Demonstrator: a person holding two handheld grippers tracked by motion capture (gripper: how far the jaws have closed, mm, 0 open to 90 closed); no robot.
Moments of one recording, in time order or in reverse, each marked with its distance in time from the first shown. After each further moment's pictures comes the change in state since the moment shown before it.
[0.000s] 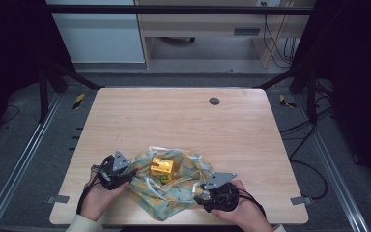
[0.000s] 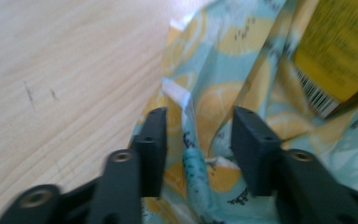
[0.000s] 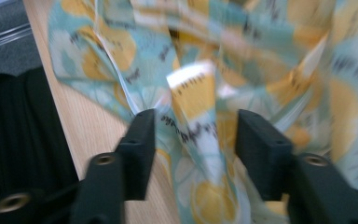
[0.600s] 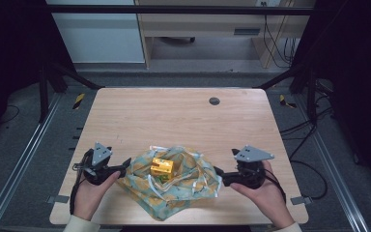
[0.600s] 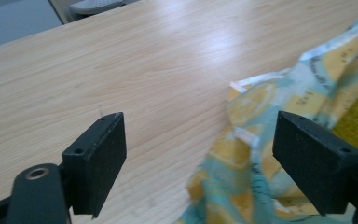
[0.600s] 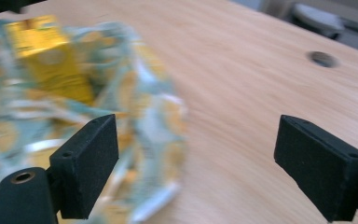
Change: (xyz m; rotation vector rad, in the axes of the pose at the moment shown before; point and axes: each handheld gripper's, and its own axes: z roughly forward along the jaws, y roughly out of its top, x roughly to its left) left arm 0.032 0.000 -0.027 -0.190 0.112 -0.190; right arm -0.060 0.012 -0.064 -0.222 -0.302 0.155
